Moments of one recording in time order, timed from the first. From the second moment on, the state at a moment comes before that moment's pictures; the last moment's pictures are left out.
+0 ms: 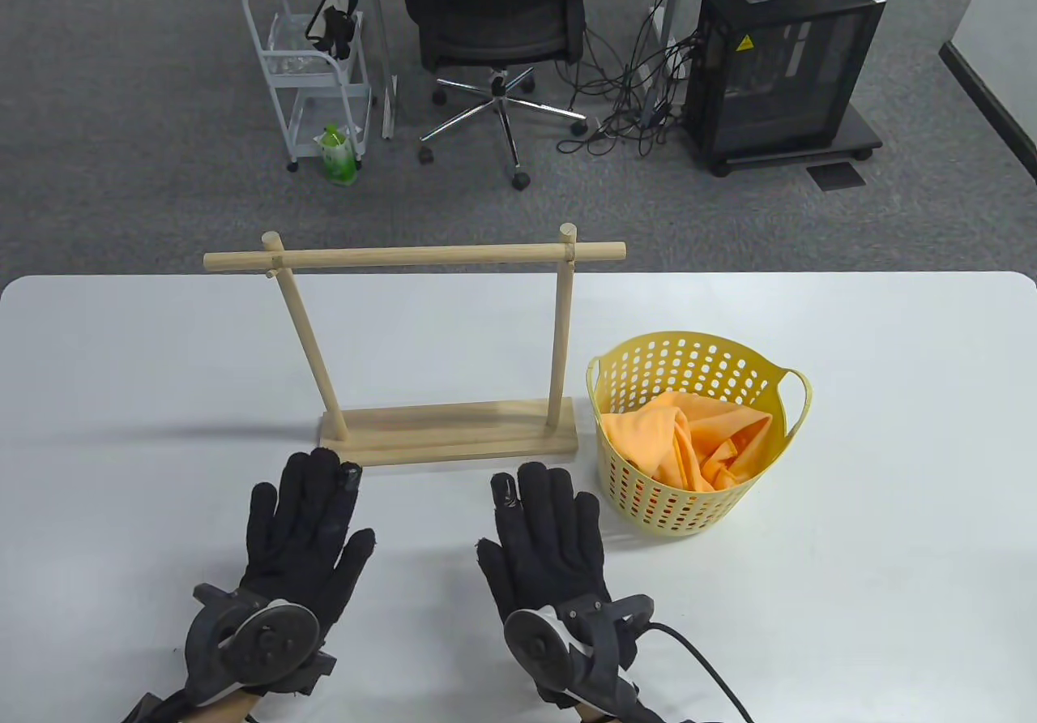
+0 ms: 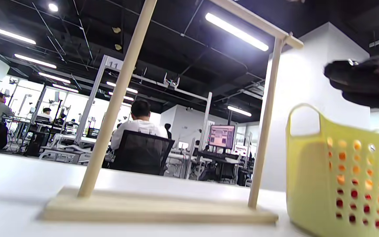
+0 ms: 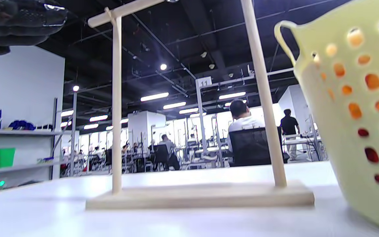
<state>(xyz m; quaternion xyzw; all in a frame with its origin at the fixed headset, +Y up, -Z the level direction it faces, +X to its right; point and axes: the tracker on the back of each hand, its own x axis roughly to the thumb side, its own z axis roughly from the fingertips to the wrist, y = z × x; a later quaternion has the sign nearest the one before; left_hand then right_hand) -0.254 -0.686 -0.216 0.19 -0.20 0.13 0.95 0.012 -0.689 -0.214 0.14 -0.23 0.95 0.13</state>
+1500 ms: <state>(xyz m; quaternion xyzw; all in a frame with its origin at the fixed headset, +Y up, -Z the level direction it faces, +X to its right) -0.253 -0.739 -0.226 0.07 -0.18 0.08 0.98 0.010 -0.733 -0.226 0.14 -0.11 0.98 0.10</state>
